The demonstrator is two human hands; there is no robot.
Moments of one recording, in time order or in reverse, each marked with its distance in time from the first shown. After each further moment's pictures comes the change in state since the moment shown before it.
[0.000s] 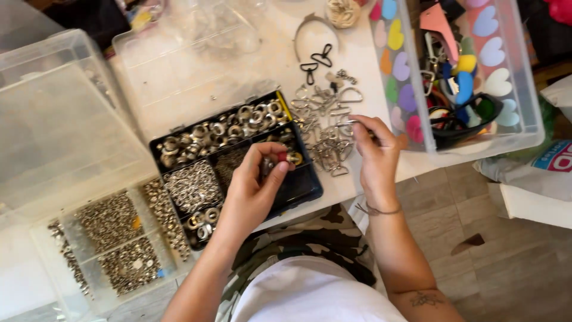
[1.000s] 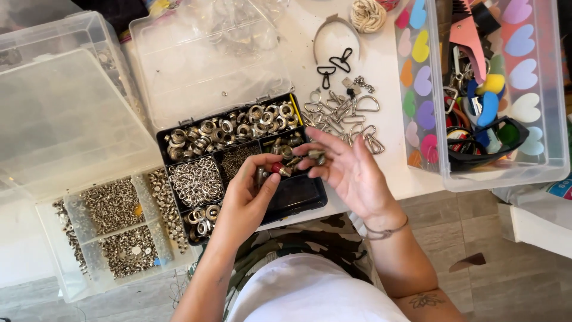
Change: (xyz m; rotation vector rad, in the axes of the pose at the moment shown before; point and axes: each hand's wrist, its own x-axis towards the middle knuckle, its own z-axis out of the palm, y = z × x) left_hand -0.013 -0.020 -0.005 -0.097 0.098 -0.194; right_hand -0.003 -0.055 0.027 0.659 -0.724 0.625
